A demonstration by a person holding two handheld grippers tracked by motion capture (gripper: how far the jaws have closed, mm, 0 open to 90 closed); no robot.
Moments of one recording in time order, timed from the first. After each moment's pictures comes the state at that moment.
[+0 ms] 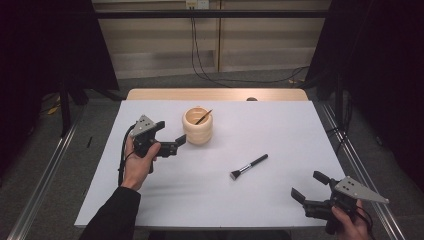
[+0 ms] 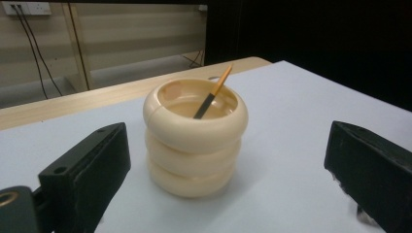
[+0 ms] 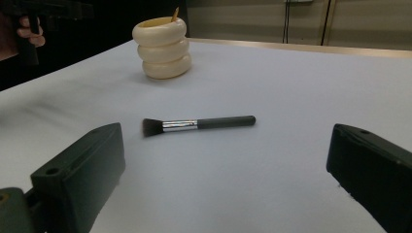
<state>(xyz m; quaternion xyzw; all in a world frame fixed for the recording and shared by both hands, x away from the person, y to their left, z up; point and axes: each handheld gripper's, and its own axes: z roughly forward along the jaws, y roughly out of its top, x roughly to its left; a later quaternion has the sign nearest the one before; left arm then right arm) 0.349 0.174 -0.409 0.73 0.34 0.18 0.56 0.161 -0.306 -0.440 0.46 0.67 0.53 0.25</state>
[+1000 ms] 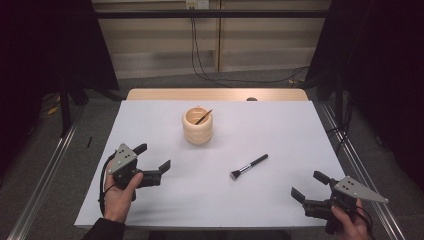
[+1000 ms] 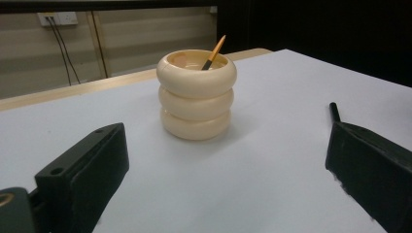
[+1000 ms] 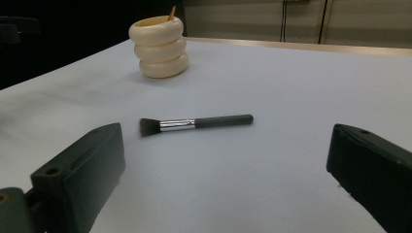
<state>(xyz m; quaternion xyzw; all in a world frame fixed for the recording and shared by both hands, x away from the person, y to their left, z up) 0.274 0.215 -0.420 0.73 0.34 0.22 0.55 0.162 -0.306 -0.441 0.46 0.66 0.53 0.25</state>
